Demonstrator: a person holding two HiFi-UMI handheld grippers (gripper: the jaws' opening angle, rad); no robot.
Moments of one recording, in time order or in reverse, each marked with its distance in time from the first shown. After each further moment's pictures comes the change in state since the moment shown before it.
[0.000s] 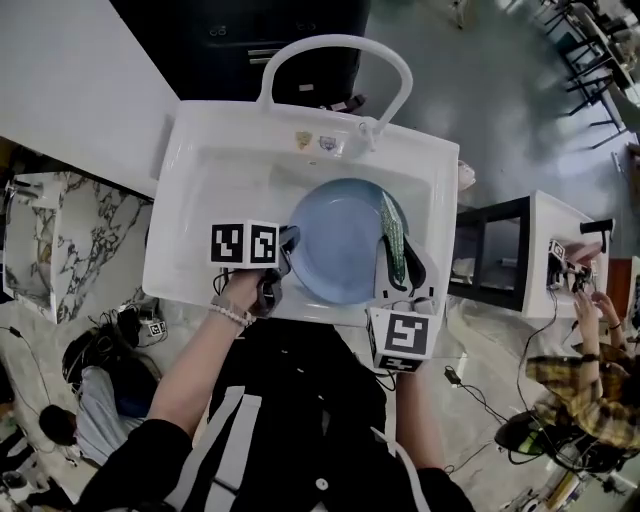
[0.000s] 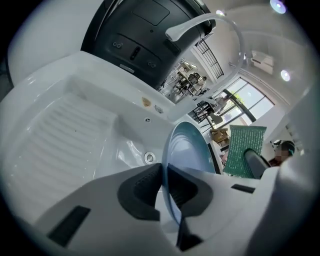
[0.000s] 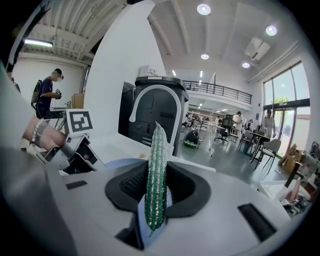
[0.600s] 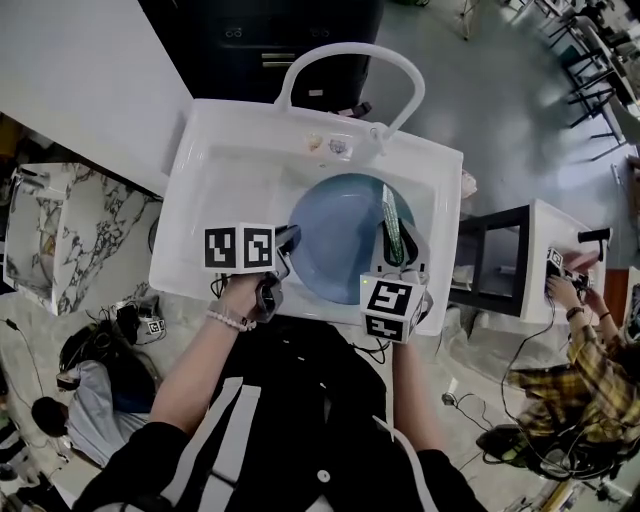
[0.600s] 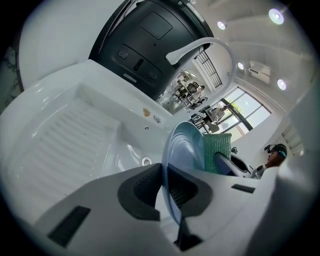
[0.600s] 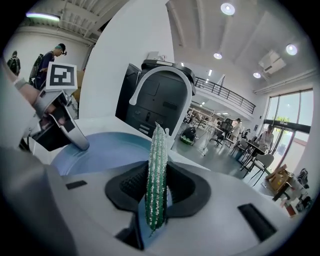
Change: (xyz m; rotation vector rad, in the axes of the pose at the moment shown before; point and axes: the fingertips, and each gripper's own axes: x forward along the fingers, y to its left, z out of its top) left arm -0.035 -0.009 0.008 -0.040 -0.084 -0.044; right arm 0.041 0.004 -0.015 -0.156 0.106 -0.067
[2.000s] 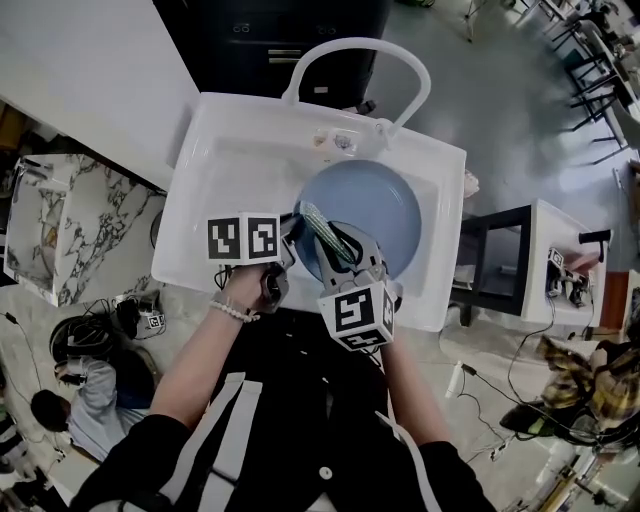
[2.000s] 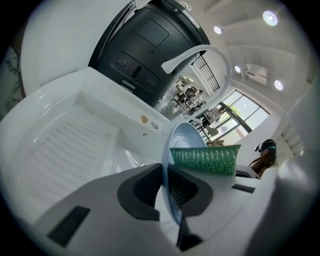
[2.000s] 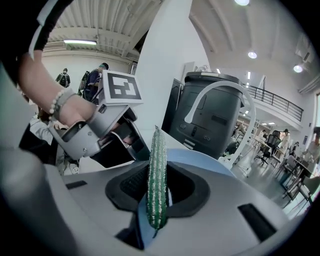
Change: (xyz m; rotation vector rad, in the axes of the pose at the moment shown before) left arm -0.006 -0.009 0.012 0.012 -0.061 -0.007; right arm -0.024 0.123 0.041 -0.177 -0.147 0.457
